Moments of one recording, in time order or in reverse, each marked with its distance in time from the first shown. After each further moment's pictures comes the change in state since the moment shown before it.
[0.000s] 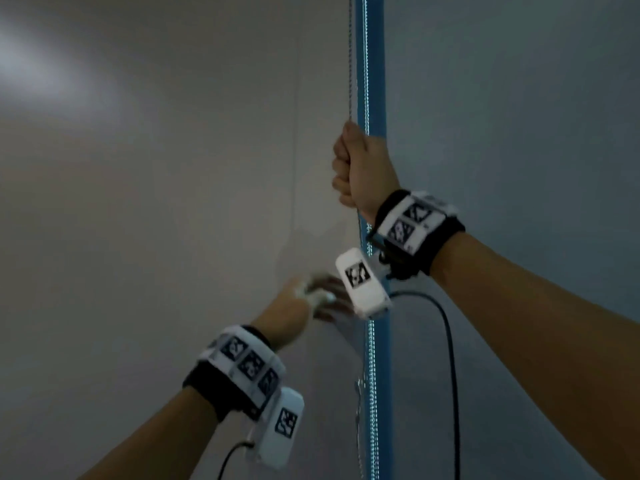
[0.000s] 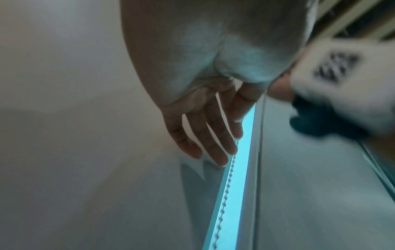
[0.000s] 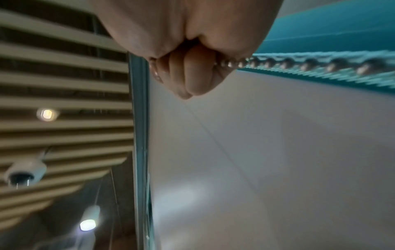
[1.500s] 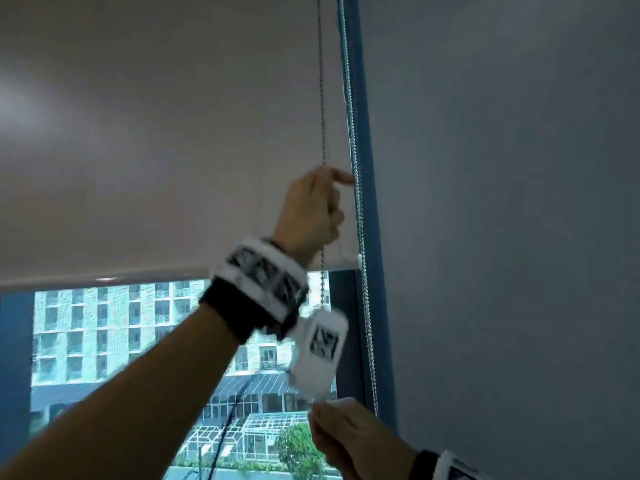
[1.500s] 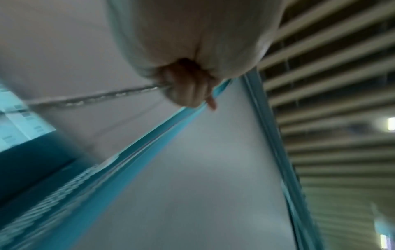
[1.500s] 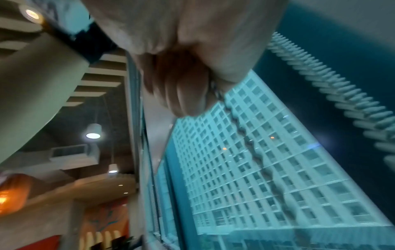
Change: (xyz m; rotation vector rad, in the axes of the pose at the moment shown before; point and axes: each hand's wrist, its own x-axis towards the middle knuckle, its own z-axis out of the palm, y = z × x) left_hand 0.044 0.141 0.003 -0.112 0.228 0.284; right_hand -0.210 0.107 -0.016 -0.043 -0.509 0.472
